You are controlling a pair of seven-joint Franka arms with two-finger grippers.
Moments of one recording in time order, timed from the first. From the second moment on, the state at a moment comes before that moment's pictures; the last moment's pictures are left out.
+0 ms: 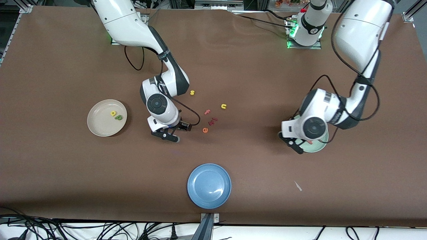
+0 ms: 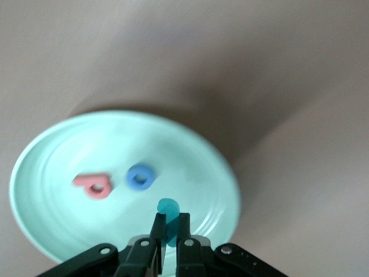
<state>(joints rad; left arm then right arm) -0.02 0.65 -0.23 -1.63 0.28 1.91 0.36 0.65 0.73 -0.13 -1.64 0.20 2.33 0.71</state>
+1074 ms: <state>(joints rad) 0.03 0.48 -0.23 -1.62 0.16 1.89 0.25 0.66 0.75 -0.13 -1.63 0.20 2.33 0.75</state>
